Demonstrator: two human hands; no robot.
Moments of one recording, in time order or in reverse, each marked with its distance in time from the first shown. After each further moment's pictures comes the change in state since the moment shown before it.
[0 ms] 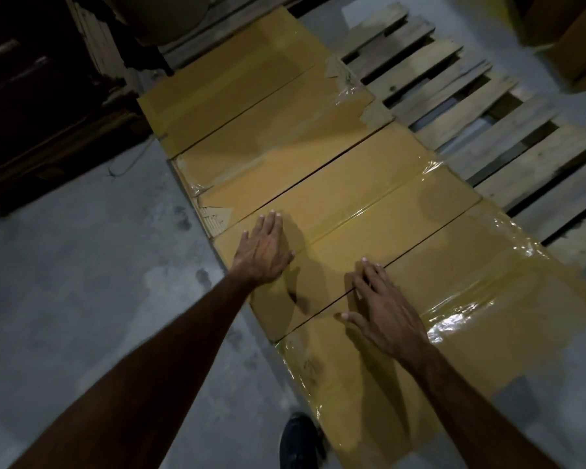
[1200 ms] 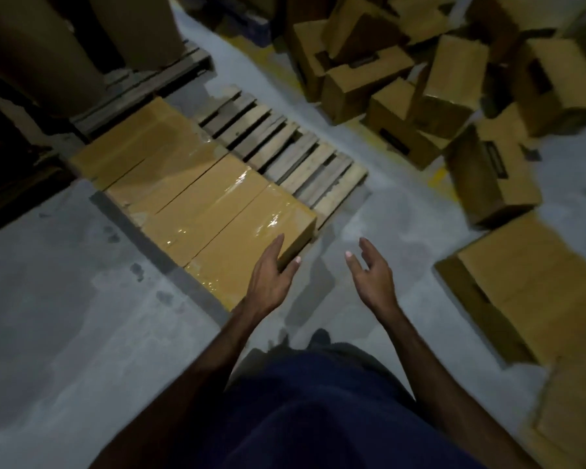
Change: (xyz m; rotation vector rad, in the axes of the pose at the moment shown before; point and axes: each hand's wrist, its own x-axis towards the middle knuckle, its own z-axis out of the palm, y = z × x) left_hand -0.526 0.450 -0.167 -0.845 0.119 0.234; right_hand -0.612 -0.003 -0.263 0.914 0.674 0.488
